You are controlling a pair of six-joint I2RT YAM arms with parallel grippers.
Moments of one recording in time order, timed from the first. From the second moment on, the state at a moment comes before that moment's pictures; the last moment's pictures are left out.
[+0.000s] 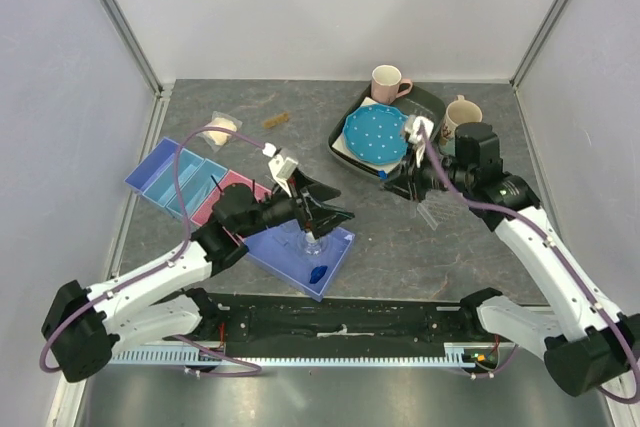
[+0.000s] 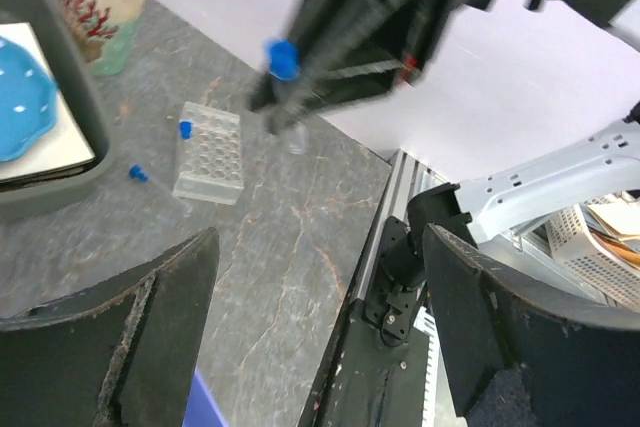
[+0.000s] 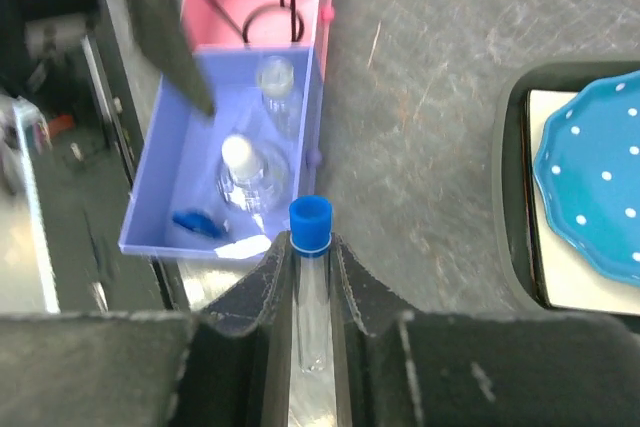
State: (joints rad) left arm -0.78 0.96 0.60 0.45 0.40 -0.53; right arm 0.39 1.01 1.03 -0.54 -0.74 -0.30
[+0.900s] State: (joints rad) left arm -1.07 1.42 1.04 0.28 -0.18 -0.38; right arm 0.21 1.13 0.88 0.05 -0.84 0.70
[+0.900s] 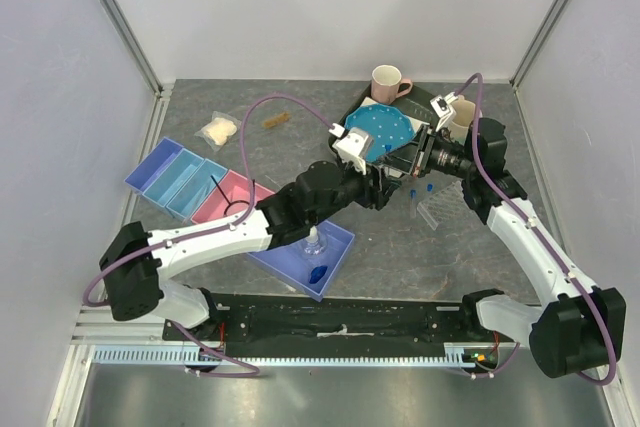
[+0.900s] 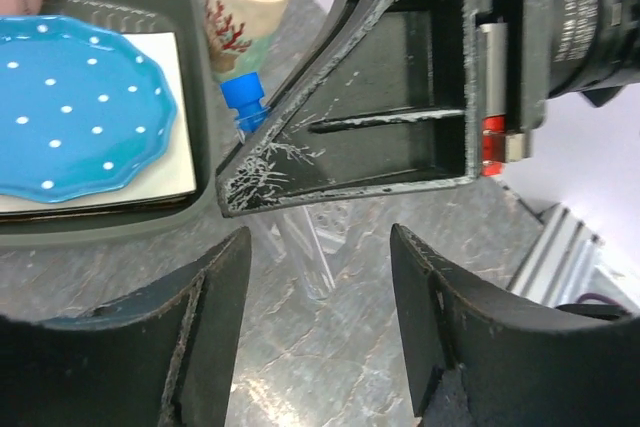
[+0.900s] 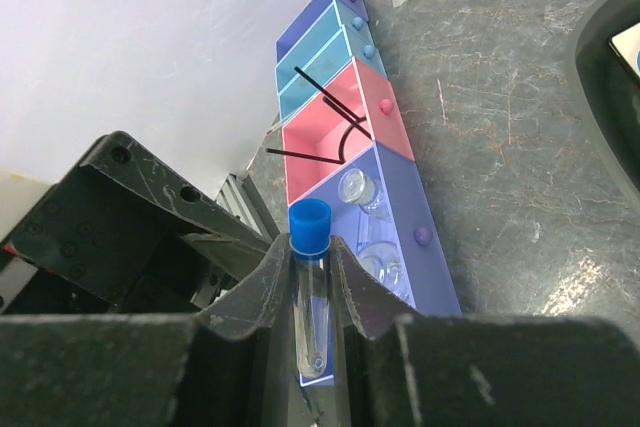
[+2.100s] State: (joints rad) left arm -1.08 1.40 1.09 0.01 -0.20 -0.05; right arm 0.19 1.08 0.87 0.00 -0.89 0.59
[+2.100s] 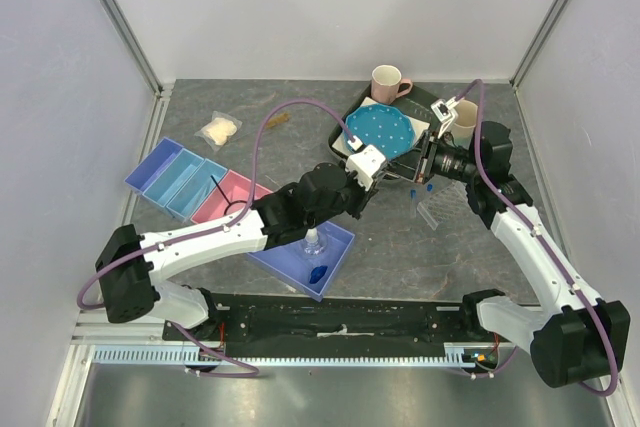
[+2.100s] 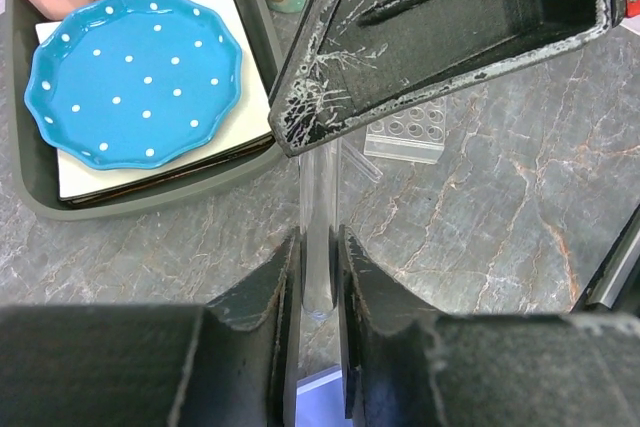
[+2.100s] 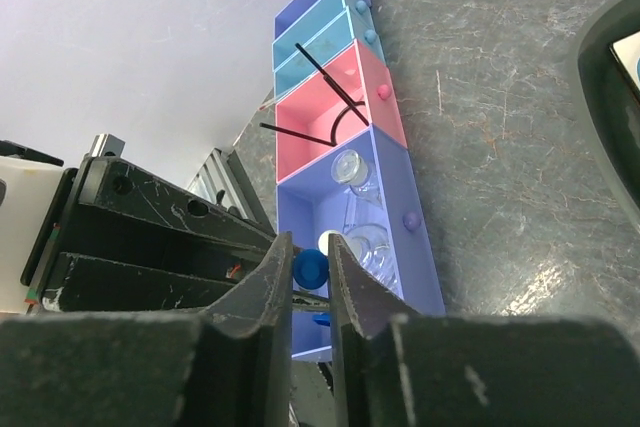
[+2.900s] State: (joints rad) left arm -0.84 0.89 0.80 -0.16 0.05 -0.19; right arm -0.11 0.96 0.76 -0.24 -0.60 -0.01
